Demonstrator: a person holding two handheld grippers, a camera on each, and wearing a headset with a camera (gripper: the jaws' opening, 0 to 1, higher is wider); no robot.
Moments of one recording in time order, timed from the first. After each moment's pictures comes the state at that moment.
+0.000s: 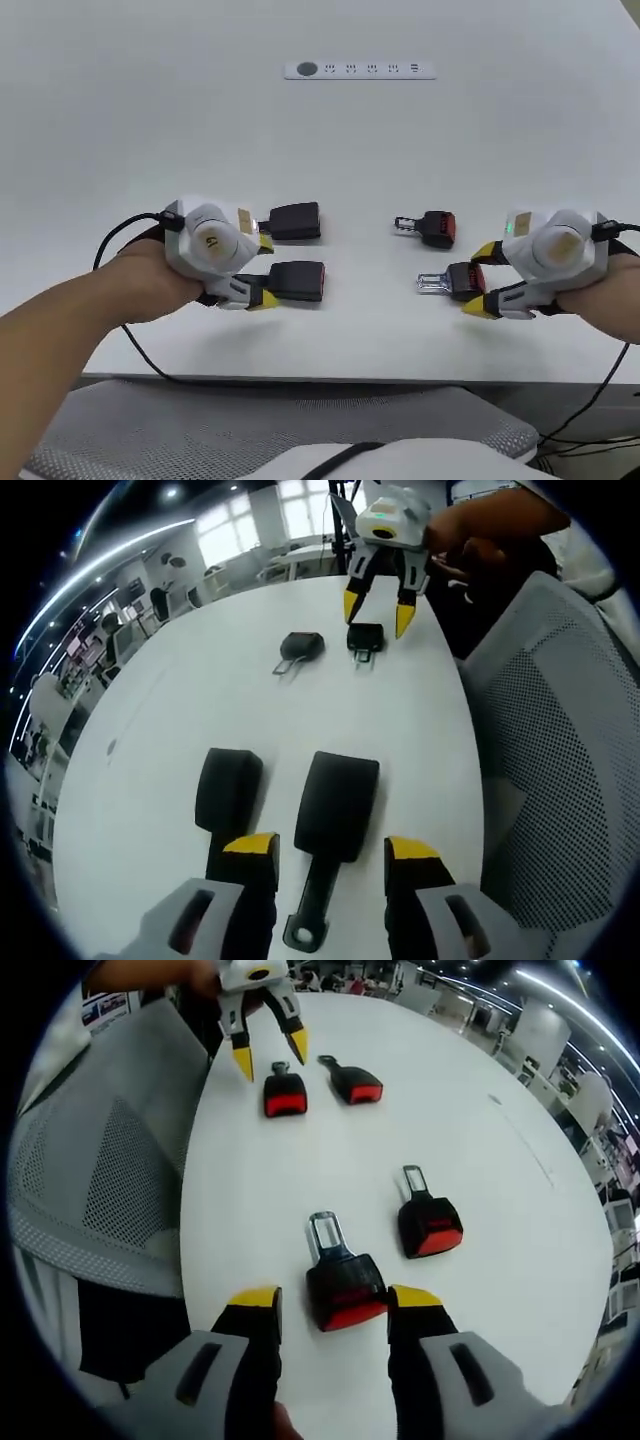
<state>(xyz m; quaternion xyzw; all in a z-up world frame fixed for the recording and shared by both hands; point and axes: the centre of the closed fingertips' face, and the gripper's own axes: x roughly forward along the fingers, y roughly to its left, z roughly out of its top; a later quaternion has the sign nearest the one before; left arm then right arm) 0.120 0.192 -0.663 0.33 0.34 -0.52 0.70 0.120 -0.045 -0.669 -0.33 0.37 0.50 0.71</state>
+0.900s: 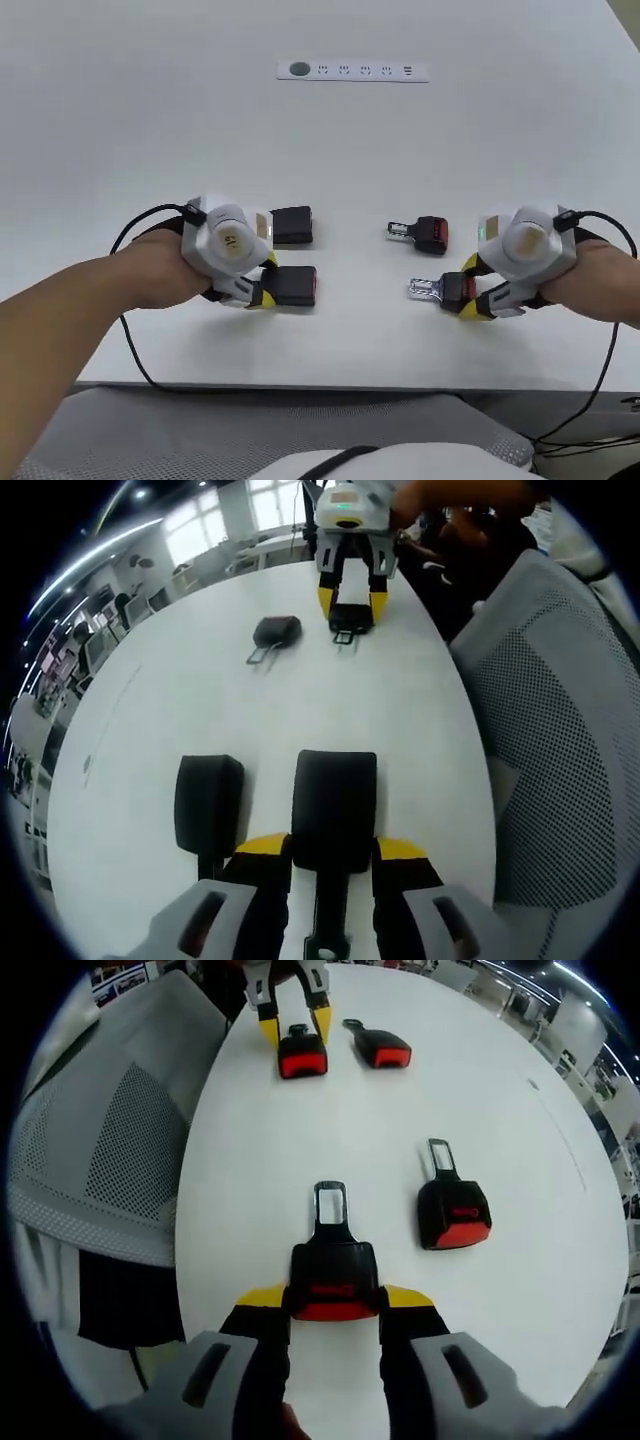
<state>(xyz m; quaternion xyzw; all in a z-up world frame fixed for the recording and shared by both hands) 0.121 0.184 -0.679 0.36 0.36 -0.56 0.65 0.124 -0.052 -0.694 -0.36 0.42 0.54 0.64</state>
